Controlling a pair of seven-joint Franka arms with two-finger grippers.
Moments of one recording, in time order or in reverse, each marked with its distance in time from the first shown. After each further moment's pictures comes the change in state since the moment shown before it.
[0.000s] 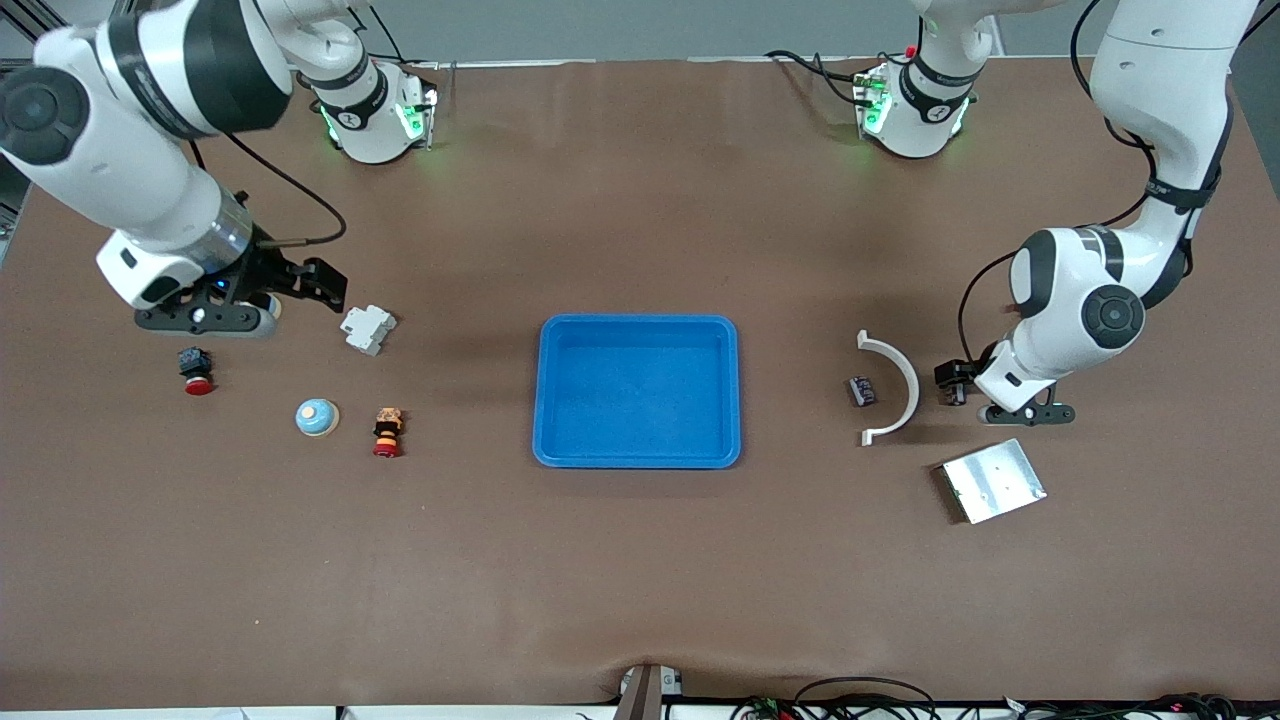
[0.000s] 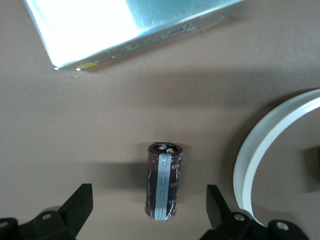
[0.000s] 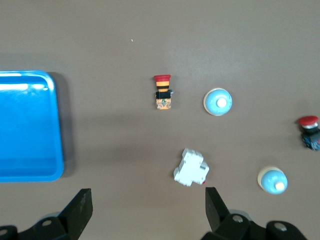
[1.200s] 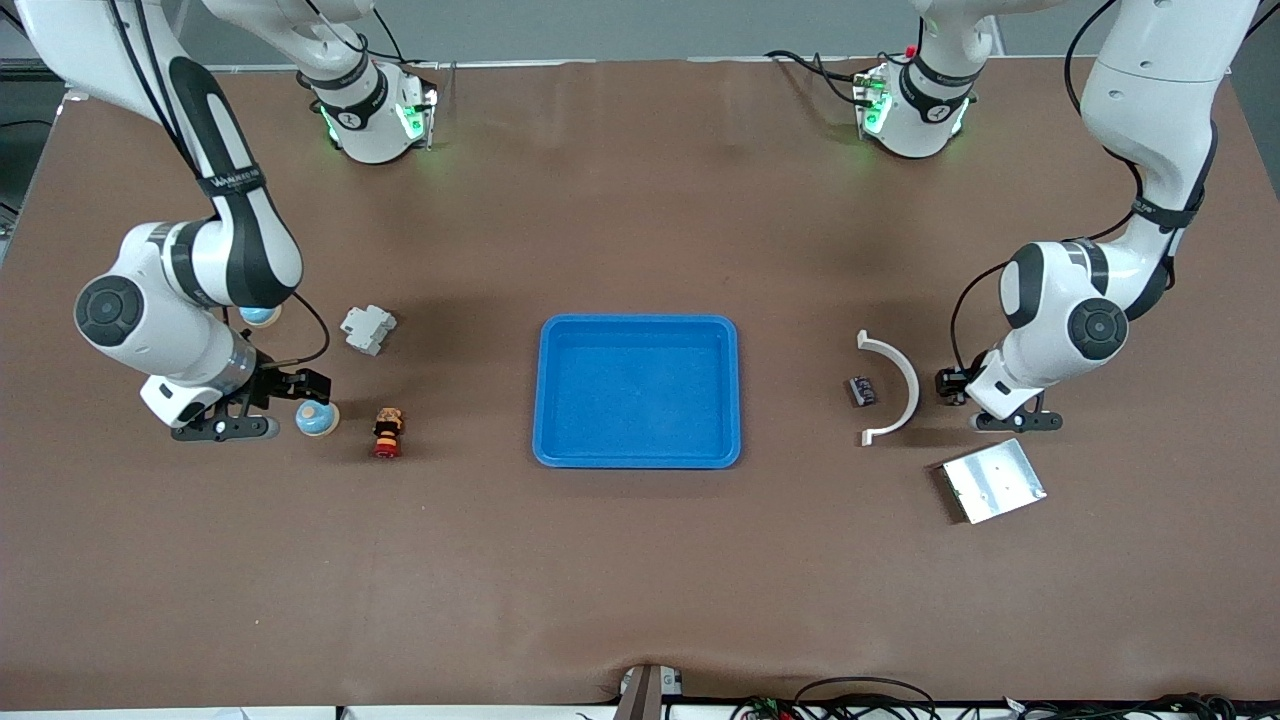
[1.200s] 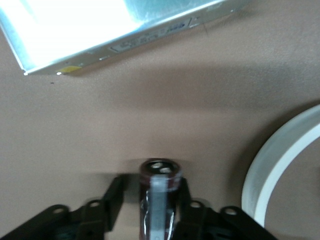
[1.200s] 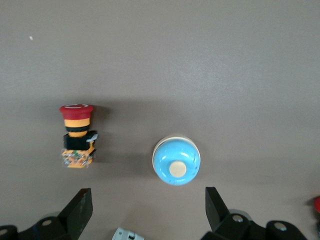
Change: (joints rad) left arm 0.001 0.057 0.000 0.021 0.000 0.044 0.000; right arm -0.195 0.355 -0.006 -0.089 0.000 0.454 -0.288
